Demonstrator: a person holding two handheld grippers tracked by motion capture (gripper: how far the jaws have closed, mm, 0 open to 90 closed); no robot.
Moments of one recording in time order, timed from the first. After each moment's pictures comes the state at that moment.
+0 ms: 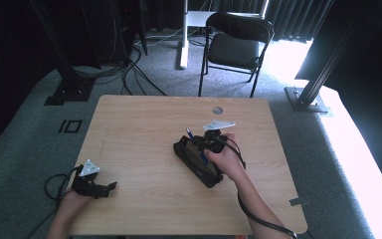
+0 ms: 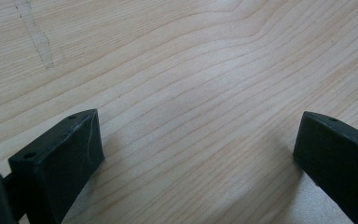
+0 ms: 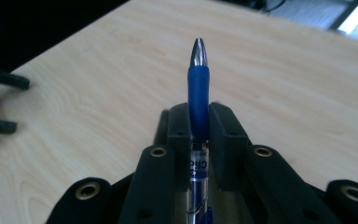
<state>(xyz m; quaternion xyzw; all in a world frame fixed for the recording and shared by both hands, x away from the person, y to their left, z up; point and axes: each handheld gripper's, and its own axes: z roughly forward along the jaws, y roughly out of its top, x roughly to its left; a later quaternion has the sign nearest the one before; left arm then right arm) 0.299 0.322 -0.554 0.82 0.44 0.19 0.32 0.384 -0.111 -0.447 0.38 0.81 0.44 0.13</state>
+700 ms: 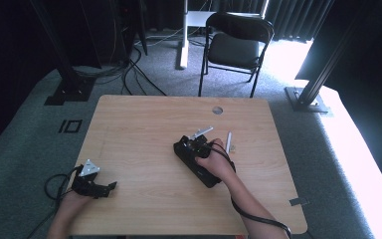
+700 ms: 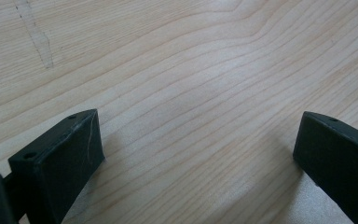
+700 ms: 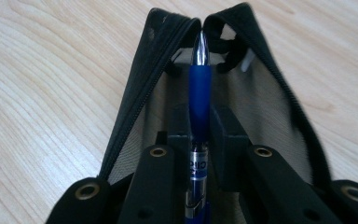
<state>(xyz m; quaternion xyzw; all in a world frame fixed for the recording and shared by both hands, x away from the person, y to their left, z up) 0.299 0.322 -0.554 0.82 0.44 0.19 0.32 0.400 -0.082 -0.494 0.37 0.87 0.30 0.11</state>
